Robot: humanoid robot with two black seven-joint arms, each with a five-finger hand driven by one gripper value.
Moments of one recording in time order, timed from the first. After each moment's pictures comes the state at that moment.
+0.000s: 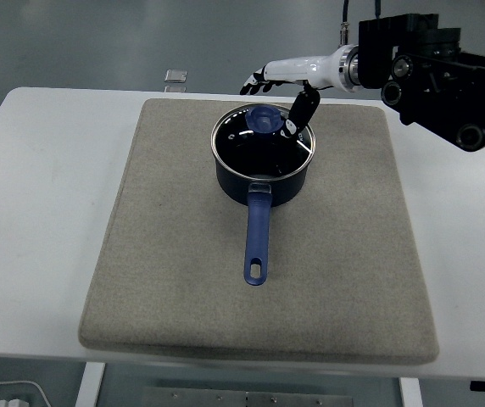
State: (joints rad) left arm 0.02 0.00 -0.13 -0.11 0.08 -0.05 -0.03; right arm 1.49 -0.17 0.05 0.81 -1.21 0.38 0.06
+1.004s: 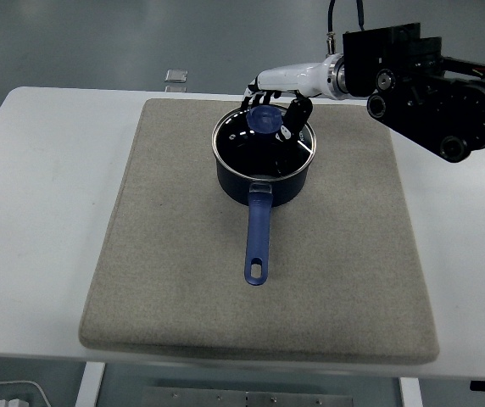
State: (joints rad) left arm 0.02 0.00 -0.13 -0.11 0.08 -0.05 -0.03; right arm 1.47 -0.14 0.05 0.79 -1.27 0.37 0.06
